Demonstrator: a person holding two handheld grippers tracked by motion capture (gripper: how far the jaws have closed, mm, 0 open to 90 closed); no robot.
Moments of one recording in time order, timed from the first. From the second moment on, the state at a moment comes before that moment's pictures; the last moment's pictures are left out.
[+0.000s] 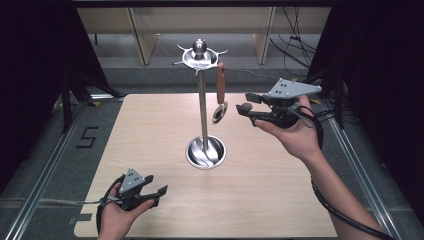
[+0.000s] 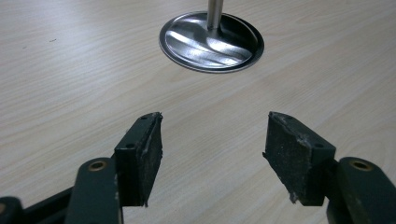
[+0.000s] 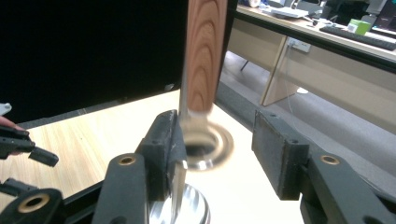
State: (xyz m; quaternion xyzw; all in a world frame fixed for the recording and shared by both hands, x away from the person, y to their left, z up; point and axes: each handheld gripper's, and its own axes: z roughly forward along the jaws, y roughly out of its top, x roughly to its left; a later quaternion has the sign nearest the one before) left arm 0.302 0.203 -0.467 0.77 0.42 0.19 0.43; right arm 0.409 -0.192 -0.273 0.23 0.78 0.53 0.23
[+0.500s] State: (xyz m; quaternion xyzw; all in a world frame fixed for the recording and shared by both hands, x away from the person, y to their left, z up) left arm 0.302 0.202 -0.468 0.77 0.43 0.19 0.43; right arm 0.377 -0.240 -0.297 0.26 0.79 0.50 0.24
